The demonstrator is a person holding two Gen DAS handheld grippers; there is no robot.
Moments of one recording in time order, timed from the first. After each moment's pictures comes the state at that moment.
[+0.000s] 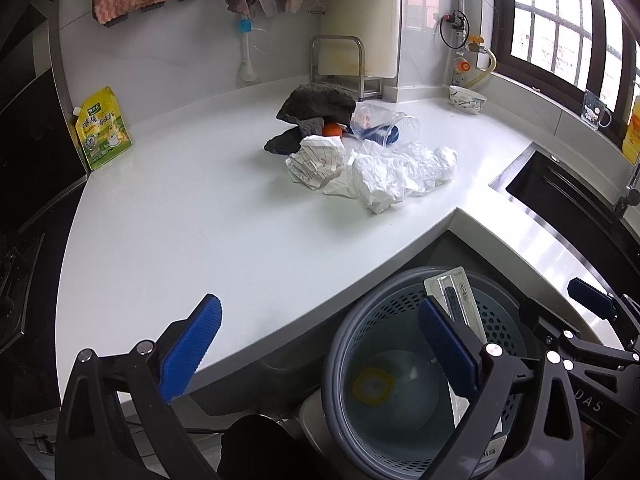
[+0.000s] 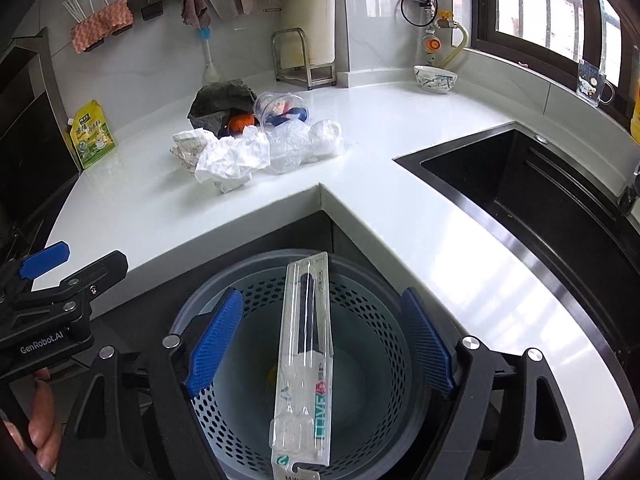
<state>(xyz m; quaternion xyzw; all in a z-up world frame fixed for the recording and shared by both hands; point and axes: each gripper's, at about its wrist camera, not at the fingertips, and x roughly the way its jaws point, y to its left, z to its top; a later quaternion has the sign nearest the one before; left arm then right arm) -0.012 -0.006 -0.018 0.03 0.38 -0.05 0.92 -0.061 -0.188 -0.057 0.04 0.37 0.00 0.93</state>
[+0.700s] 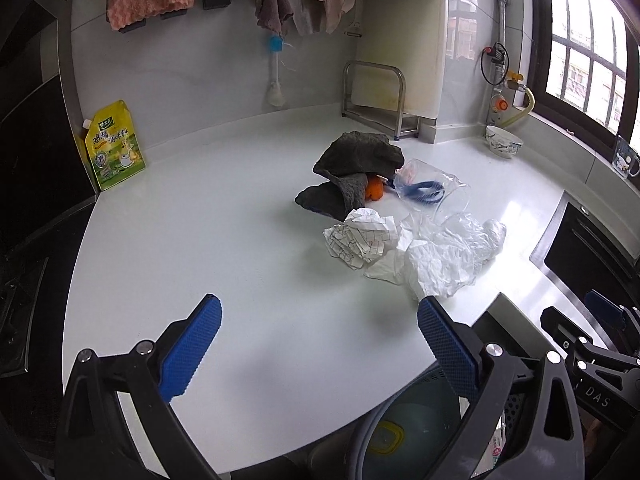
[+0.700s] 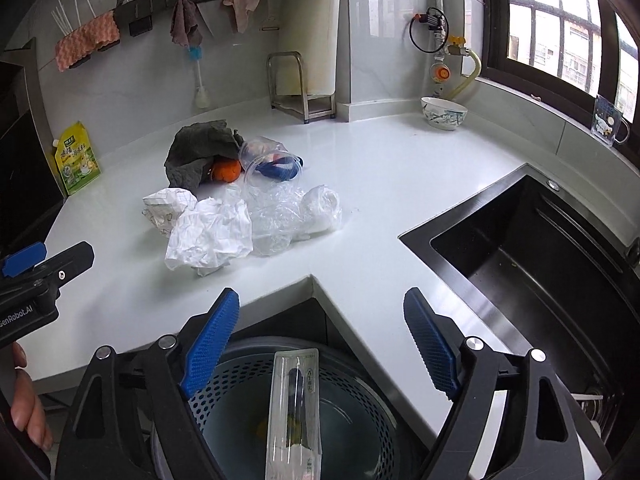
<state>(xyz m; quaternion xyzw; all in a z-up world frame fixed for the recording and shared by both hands) 0.062 0.014 0.004 0.01 0.35 -0.01 0.94 0.019 -0.191 -0.036 0.02 0.35 0.00 0.94</state>
